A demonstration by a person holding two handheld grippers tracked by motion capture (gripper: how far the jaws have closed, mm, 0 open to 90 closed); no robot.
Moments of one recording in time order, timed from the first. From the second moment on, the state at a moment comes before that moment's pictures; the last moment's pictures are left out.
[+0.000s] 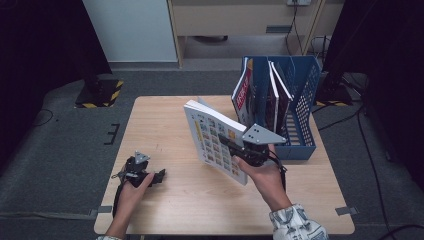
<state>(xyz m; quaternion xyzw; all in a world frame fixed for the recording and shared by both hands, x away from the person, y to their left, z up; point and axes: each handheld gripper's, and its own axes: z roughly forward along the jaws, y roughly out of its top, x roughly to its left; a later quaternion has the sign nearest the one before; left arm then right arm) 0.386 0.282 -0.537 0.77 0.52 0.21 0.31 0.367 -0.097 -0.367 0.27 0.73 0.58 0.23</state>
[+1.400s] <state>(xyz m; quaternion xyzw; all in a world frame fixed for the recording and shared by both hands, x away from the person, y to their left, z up) 0.386 0.283 -0.537 0.77 0.52 0.21 0.31 0.332 -0.158 -0.365 0.28 0.72 0.58 0.25</state>
